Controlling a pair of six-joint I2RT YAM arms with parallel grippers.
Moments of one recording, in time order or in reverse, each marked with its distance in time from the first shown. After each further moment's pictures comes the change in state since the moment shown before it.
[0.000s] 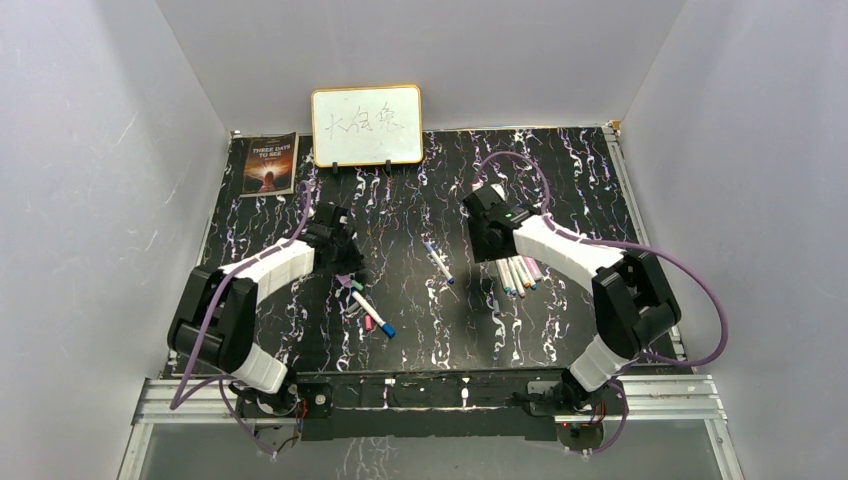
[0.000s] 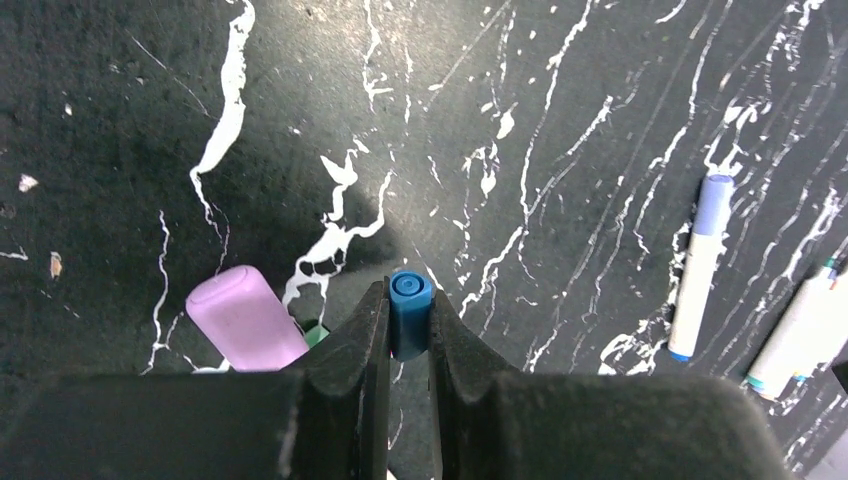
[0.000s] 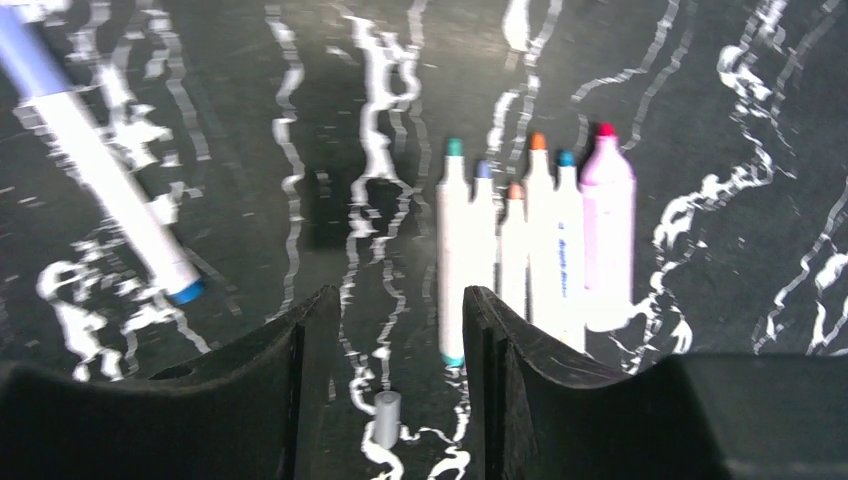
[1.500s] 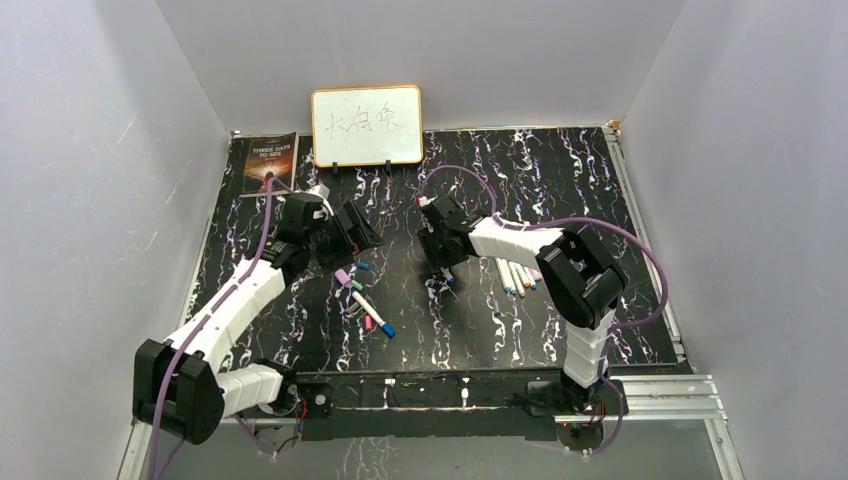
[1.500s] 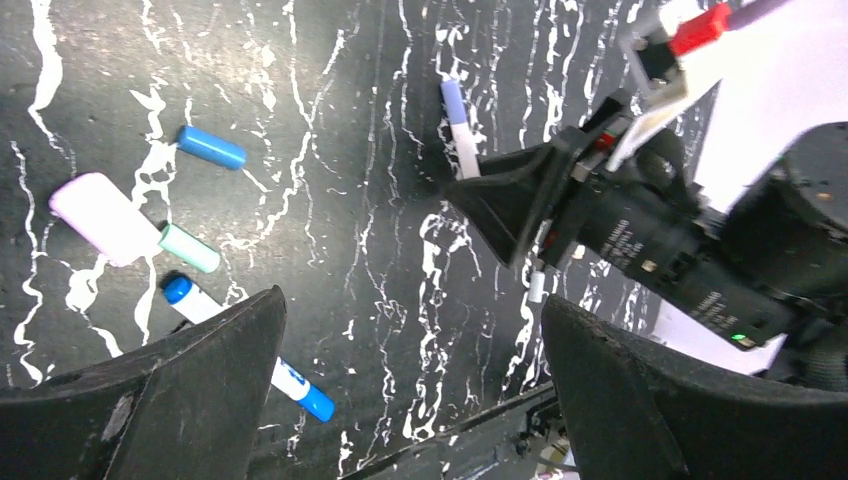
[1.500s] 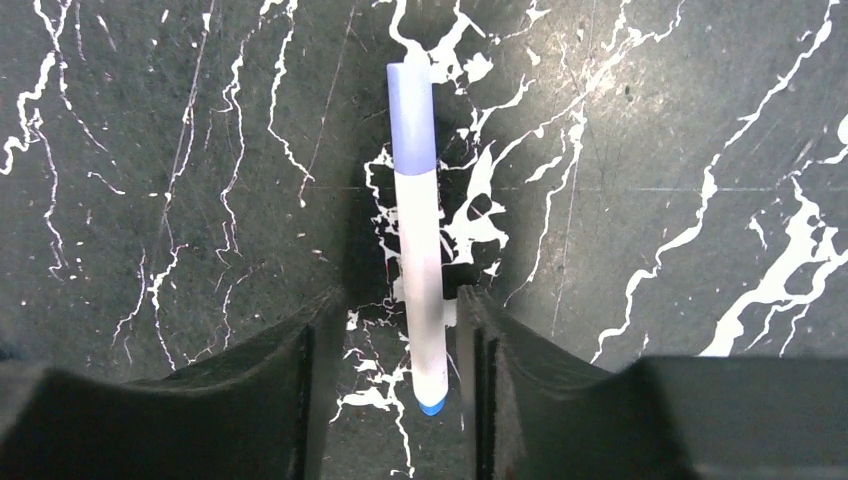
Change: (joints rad) left arm 0.013 -0.324 0.048 -0.128 0.207 0.001; right arm 0.143 0.277 0.131 0.214 -0.302 -0.065
